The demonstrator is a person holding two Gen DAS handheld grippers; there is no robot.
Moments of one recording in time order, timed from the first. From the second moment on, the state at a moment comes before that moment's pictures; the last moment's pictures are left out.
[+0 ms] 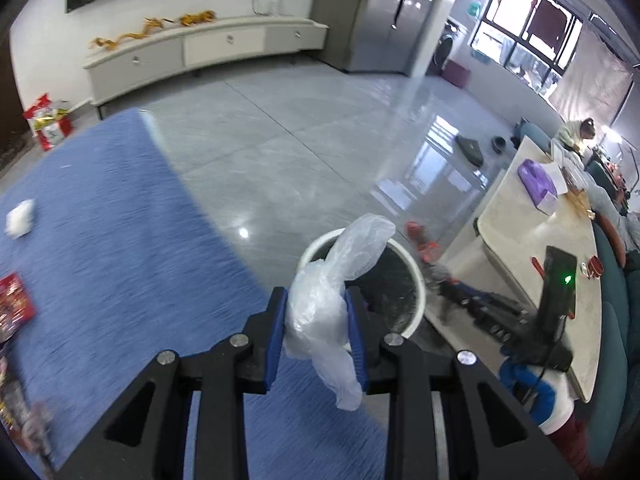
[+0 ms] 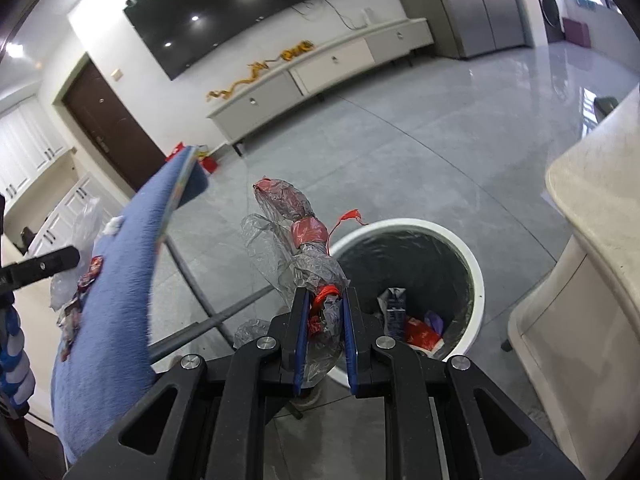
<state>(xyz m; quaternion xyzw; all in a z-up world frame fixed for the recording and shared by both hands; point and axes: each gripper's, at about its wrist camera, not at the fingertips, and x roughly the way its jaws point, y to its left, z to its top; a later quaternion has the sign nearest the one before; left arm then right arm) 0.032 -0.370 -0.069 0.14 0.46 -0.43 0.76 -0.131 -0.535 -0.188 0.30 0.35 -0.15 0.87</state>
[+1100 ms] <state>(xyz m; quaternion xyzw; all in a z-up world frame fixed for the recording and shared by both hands) 0.045 -0.454 -0.109 0.11 0.49 -0.45 0.74 -0.107 -0.566 -0.222 0.28 0.41 -0.21 0.84</state>
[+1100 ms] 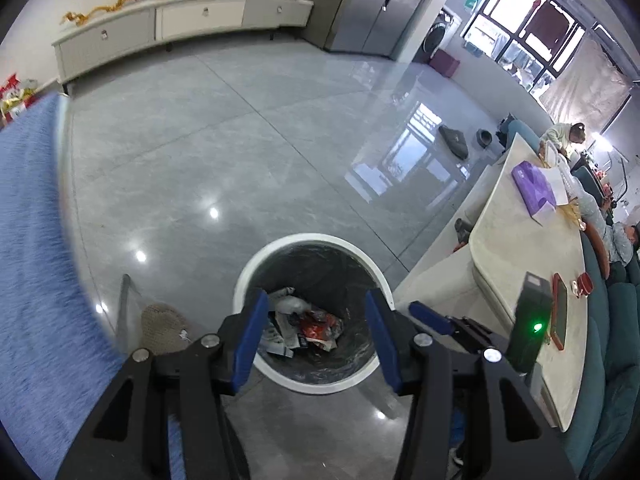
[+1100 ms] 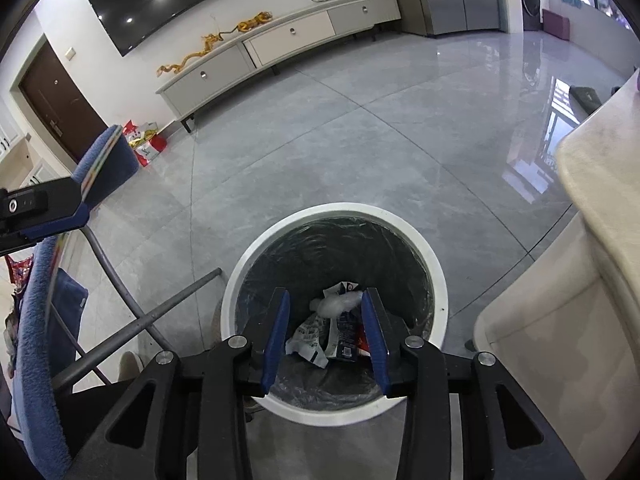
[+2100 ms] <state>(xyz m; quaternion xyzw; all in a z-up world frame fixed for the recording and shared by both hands) 0.049 -0.098 -0.027 0.01 0.40 -0.30 0.87 -0.088 -0.428 -0.053 0.16 0.31 -0.10 0.93</state>
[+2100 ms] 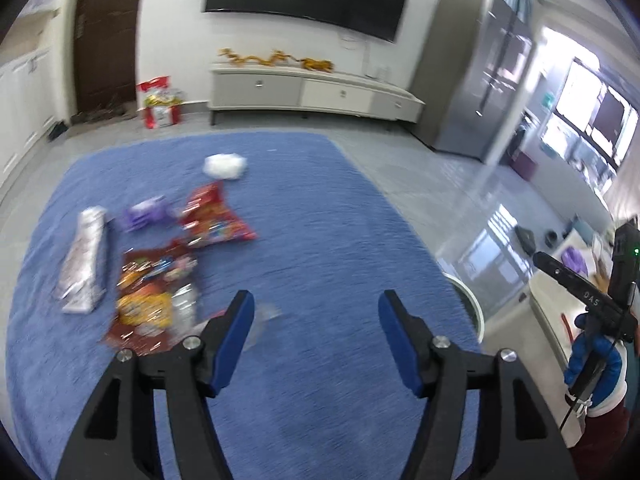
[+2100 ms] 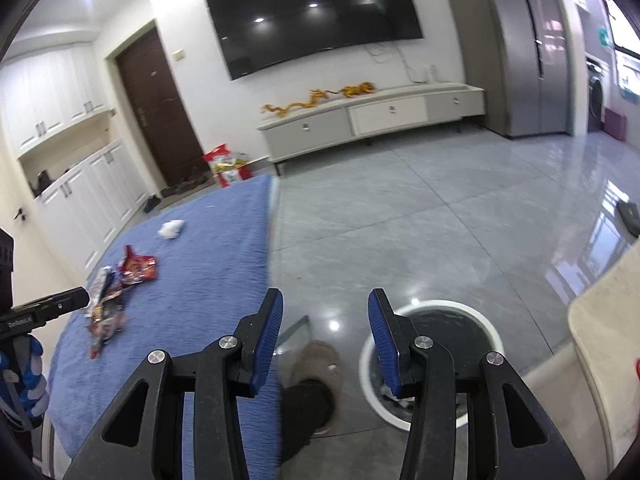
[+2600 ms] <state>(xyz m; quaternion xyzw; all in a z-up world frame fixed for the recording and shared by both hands) 0.068 0.051 -0.075 -0.13 0.45 -0.20 0.86 -0.028 -0.332 -0.037 0.11 0.35 0.01 0.93</state>
